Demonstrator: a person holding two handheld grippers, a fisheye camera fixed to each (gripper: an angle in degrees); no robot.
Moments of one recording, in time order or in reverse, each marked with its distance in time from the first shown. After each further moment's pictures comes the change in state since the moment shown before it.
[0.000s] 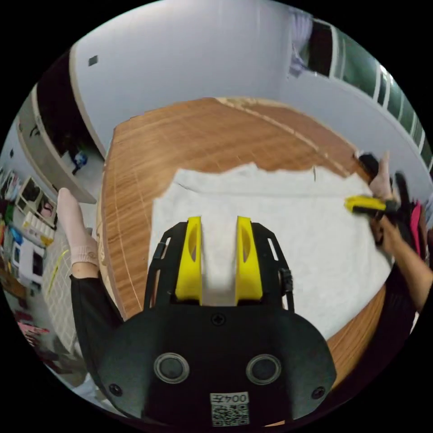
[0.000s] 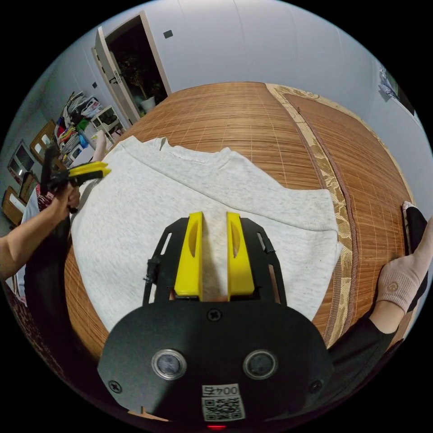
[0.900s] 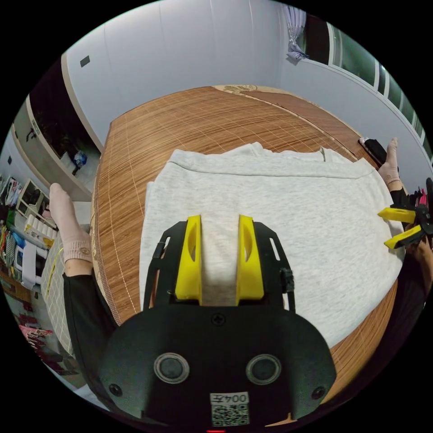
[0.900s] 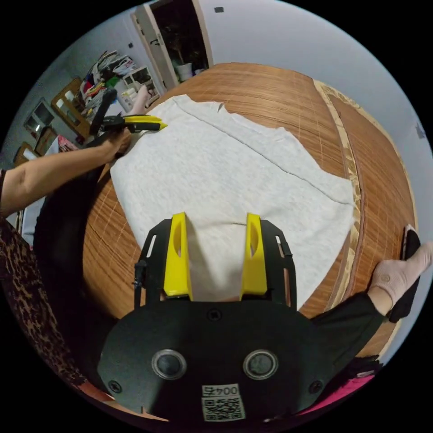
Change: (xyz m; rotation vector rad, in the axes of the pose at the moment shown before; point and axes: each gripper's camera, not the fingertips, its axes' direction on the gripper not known) left arm -0.022 0.078 0.097 0.049 0.048 -0.035; right arm -0.126 0.053 -0.080 -0.179 -0.075 -0.204
